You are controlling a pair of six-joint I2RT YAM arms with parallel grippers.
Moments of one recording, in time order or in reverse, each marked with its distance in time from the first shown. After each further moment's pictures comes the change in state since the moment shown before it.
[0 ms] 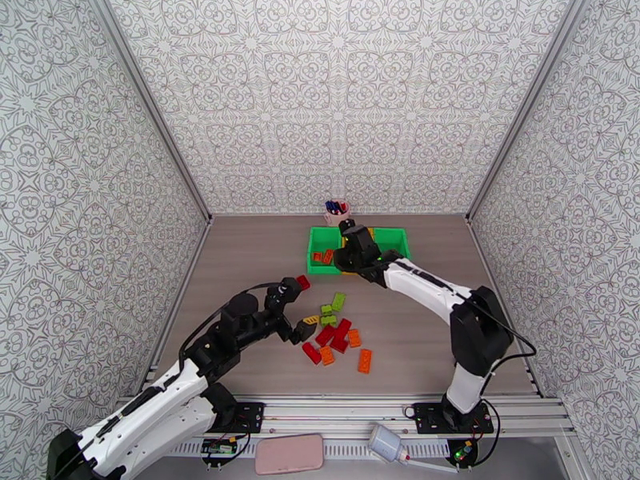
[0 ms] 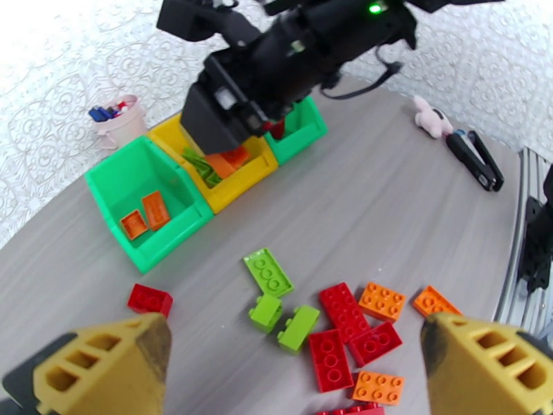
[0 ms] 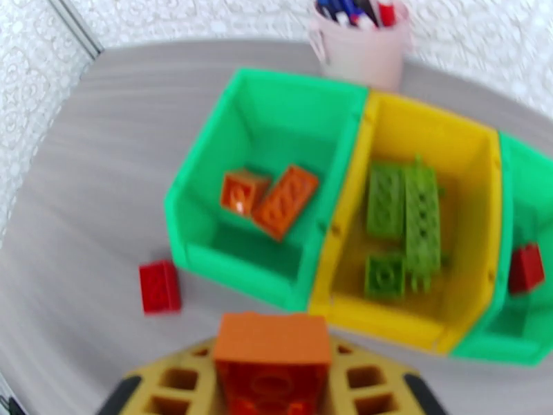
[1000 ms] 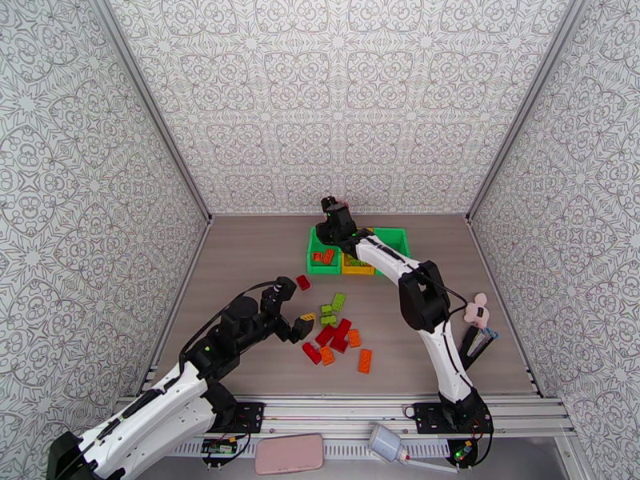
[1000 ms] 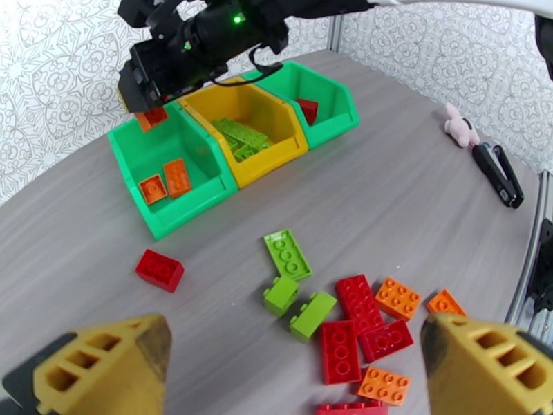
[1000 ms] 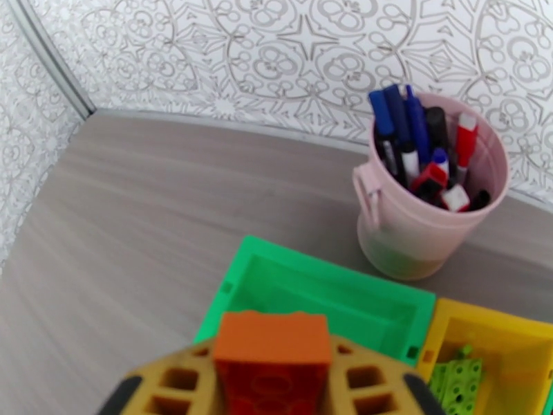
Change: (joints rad) left arm 0.002 -0.008 -0.029 -0.003 -0.070 -0.083; right arm -0.053 0.465 0.543 0.028 -0.044 -0.028
